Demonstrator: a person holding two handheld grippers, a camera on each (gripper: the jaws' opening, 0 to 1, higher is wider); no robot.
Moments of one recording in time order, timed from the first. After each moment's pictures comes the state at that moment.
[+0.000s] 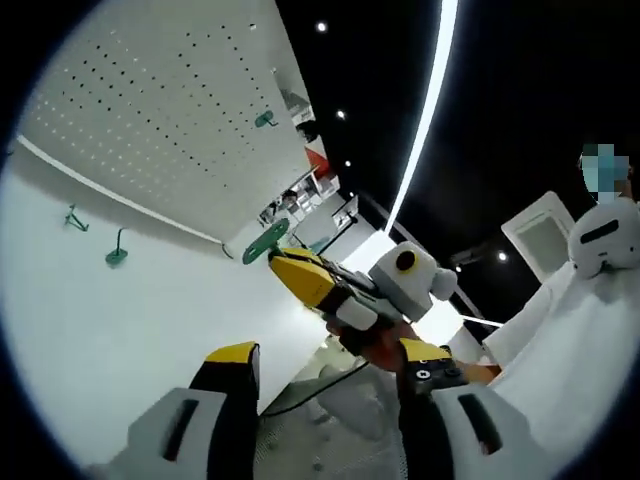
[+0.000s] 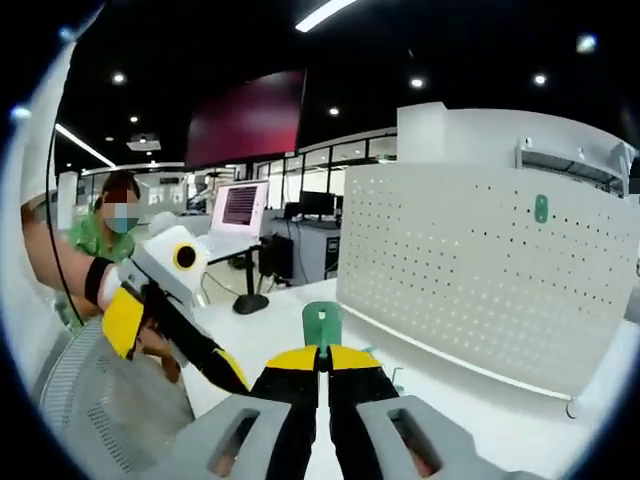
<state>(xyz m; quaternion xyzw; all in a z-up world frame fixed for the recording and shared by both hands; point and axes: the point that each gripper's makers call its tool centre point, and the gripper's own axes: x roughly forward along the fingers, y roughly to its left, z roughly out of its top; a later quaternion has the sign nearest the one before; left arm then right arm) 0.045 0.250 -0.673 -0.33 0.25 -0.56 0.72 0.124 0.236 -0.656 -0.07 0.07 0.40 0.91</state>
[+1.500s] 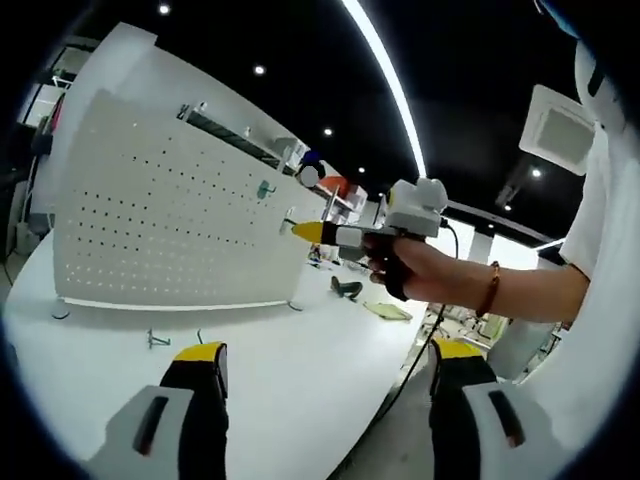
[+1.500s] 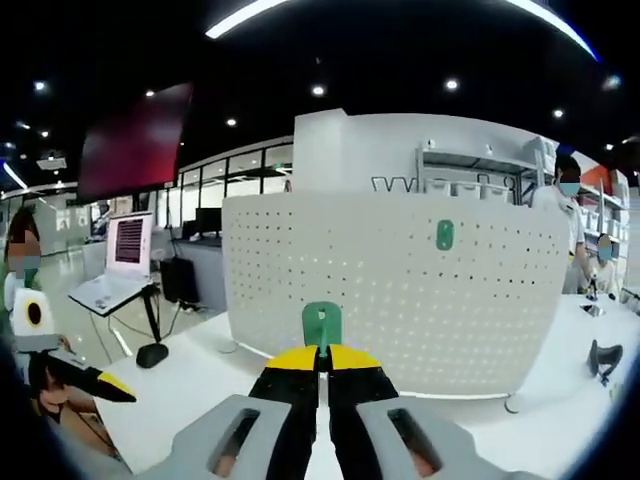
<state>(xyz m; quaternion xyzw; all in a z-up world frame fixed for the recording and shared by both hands) 0.070 0.302 -0.654 -0.15 0.10 -0.49 0.86 0.221 0.184 -0.592 -0.06 0.07 0.18 0.98</state>
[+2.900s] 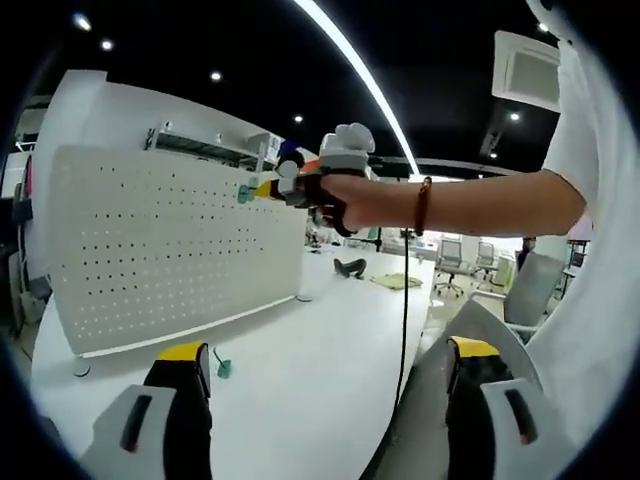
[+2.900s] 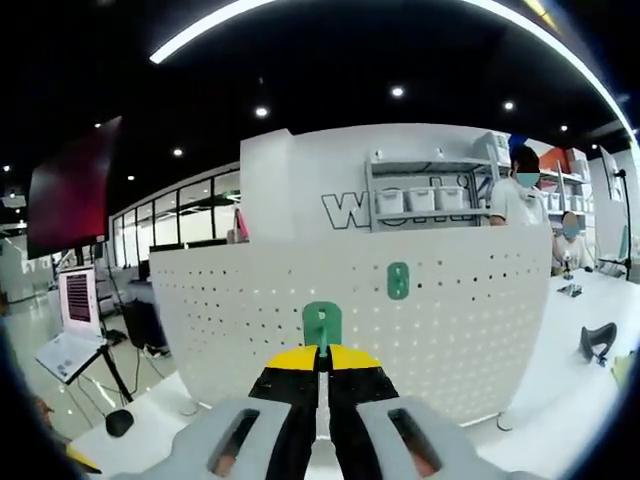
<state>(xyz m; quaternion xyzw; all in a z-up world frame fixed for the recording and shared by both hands) 0.072 0.300 -0.656 -0.02 0.08 -0.50 0.86 0.304 0.148 -0.541 0.03 0.03 0.09 1.00</state>
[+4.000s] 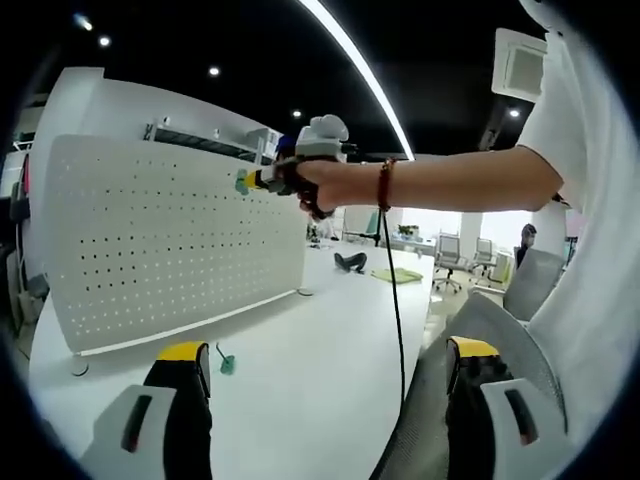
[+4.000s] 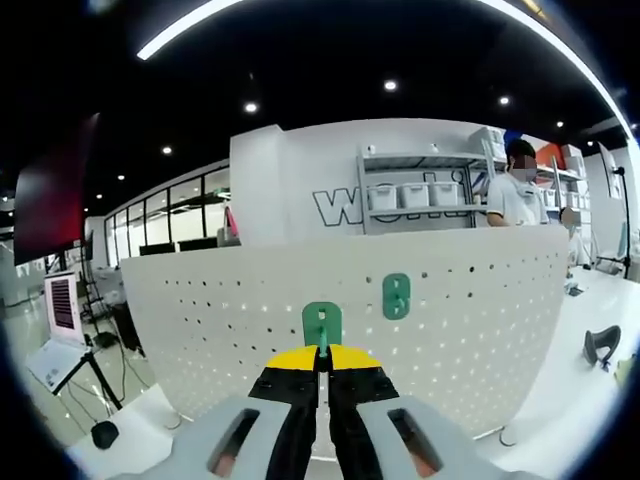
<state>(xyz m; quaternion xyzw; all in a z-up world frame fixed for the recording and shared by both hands) 0.085 0.300 -0.670 -0.02 0.09 -0.51 0.86 0.358 0.139 -0.538 0.03 0.04 0.07 1.00</state>
